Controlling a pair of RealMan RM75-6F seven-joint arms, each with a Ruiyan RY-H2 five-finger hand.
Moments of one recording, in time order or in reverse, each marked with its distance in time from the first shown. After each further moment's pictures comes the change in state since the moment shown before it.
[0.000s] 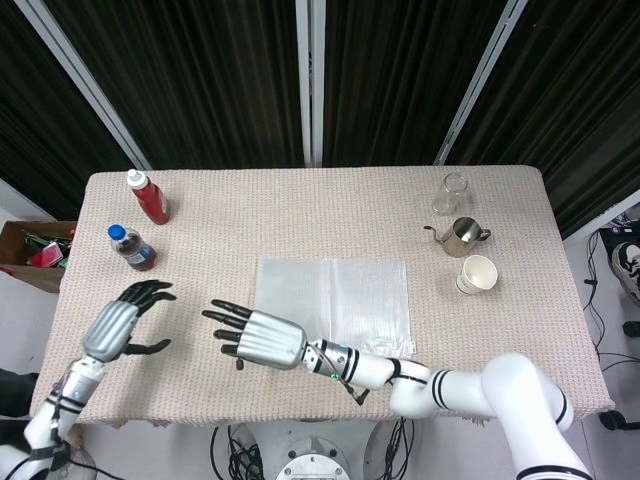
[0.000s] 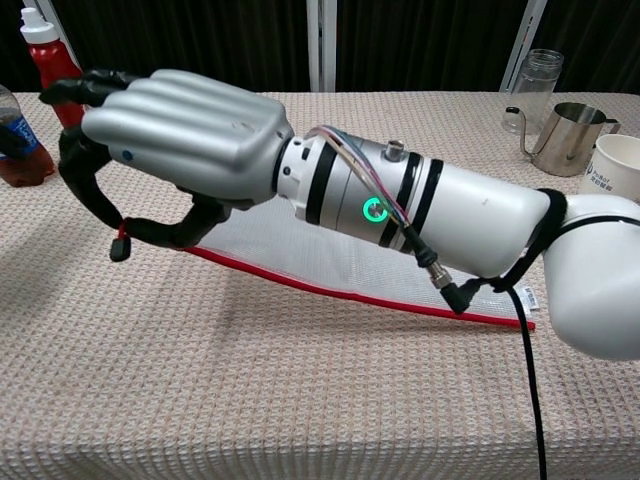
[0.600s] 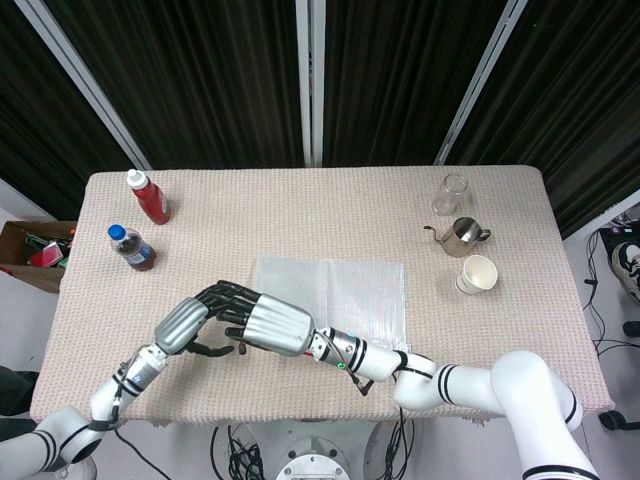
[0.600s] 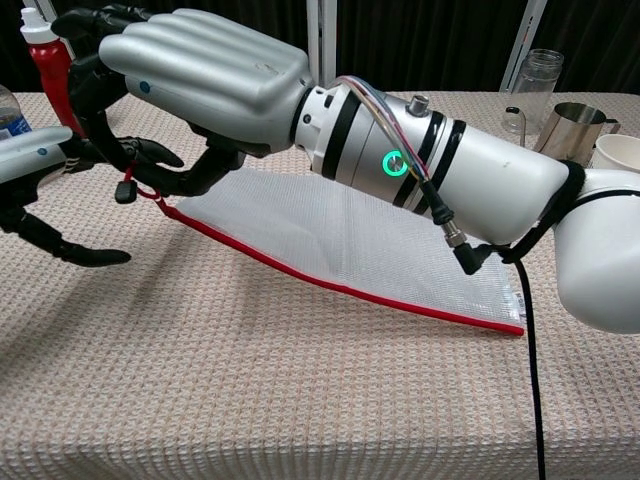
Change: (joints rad) left arm -0.169 -0.199 0.037 0.130 0.098 0.015 -0.177; right arm -0.014 0.031 0.025 0.002 0.014 0.043 0.034
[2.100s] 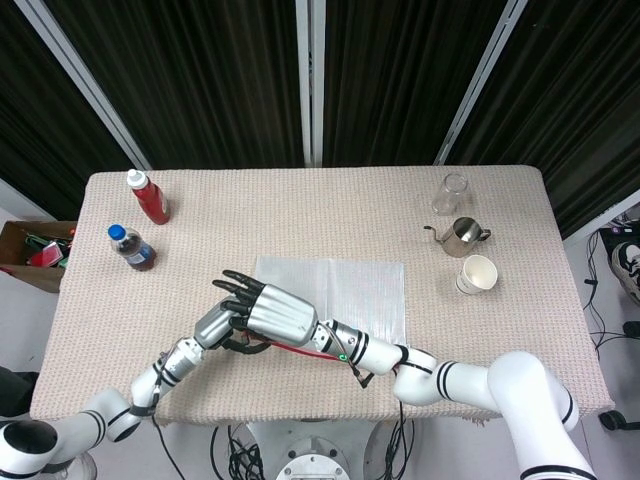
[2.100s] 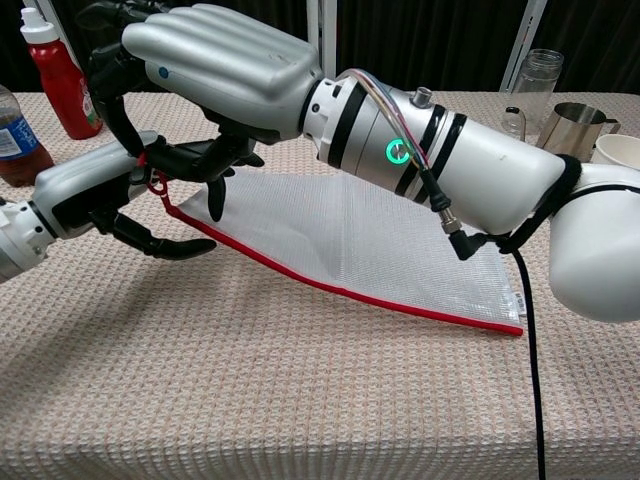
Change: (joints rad) left arm -0.126 -0.211 0.061 0.232 -0.041 0.075 -0.258; right arm 0.003 -0.015 0.003 0.063 0.012 0.017 0.067
